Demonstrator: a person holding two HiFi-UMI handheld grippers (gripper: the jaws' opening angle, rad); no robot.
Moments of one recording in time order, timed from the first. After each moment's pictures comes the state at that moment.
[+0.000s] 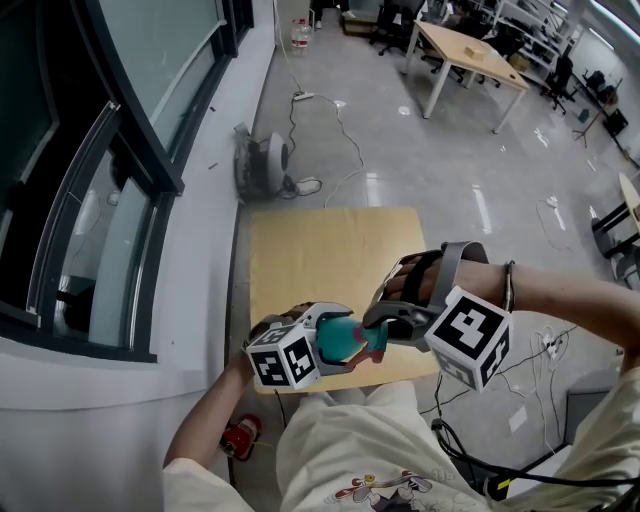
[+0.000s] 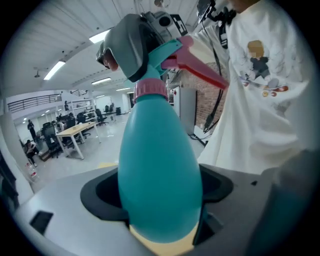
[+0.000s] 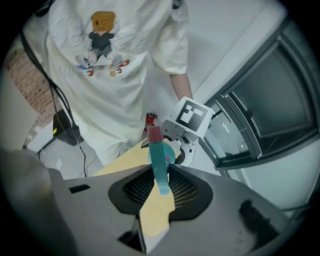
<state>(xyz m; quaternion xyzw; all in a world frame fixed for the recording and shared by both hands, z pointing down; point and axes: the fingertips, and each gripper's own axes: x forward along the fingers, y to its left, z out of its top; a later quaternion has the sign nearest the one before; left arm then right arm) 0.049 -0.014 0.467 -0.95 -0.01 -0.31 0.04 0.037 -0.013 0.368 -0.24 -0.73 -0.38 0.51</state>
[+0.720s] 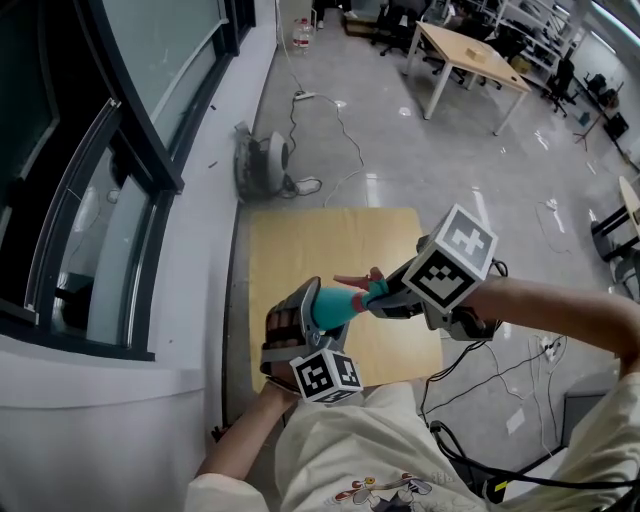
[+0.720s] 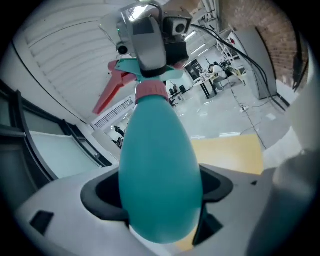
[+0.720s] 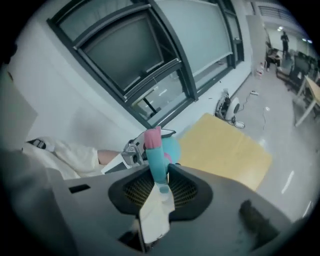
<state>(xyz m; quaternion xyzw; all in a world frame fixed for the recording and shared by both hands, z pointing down) 0.012 -0.104 0.458 -0.79 0.44 -0.40 0.16 0.044 -0.072 0.373 0.08 -0.82 0.33 0.47</state>
